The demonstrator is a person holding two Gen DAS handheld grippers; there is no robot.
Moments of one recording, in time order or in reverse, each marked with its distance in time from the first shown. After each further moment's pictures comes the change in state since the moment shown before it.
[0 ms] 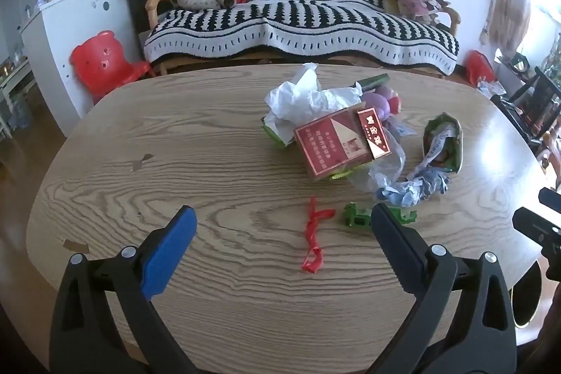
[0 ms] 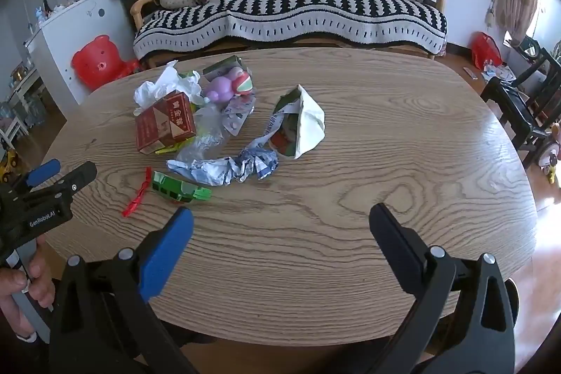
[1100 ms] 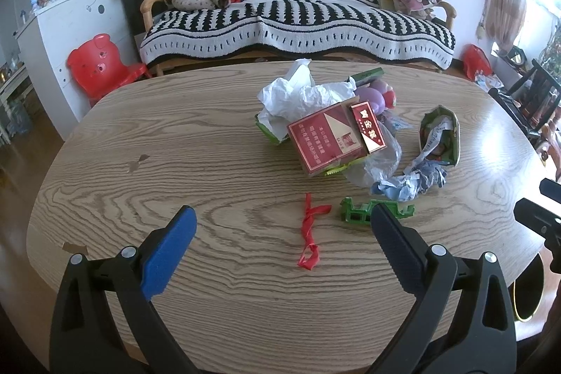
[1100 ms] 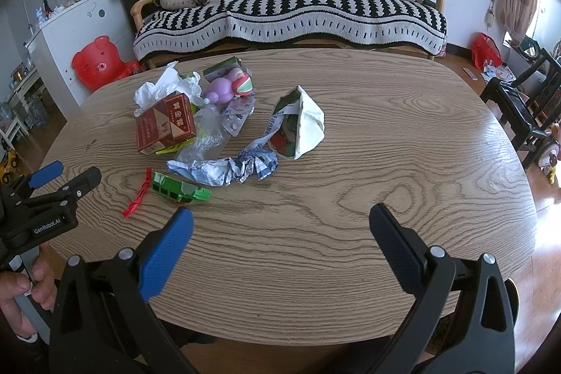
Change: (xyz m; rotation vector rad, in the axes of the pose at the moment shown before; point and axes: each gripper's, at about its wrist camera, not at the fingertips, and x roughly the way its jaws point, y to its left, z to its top) left arm 0.000 -0.008 -0.004 0.022 0.007 -0.004; right arm -0.001 0.000 -0.001 0.002 0.000 0.001
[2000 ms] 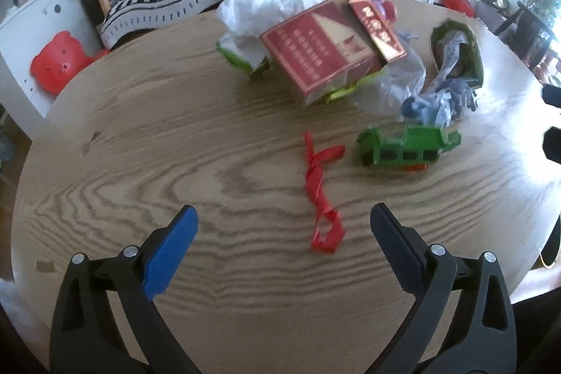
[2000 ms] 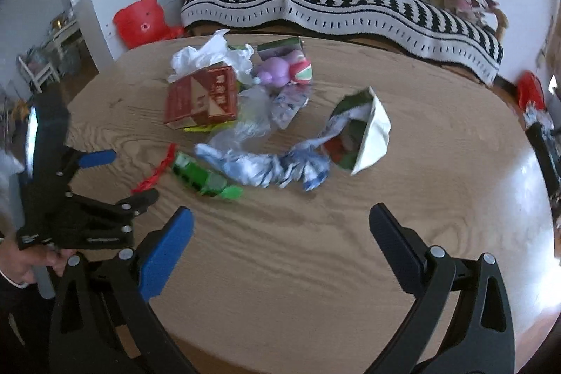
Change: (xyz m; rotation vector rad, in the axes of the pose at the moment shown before) left arm 0.078 0.000 -0.028 0.161 0.156 -0.067; right arm 0.046 0.027 0.013 -0.224 0.044 0.114
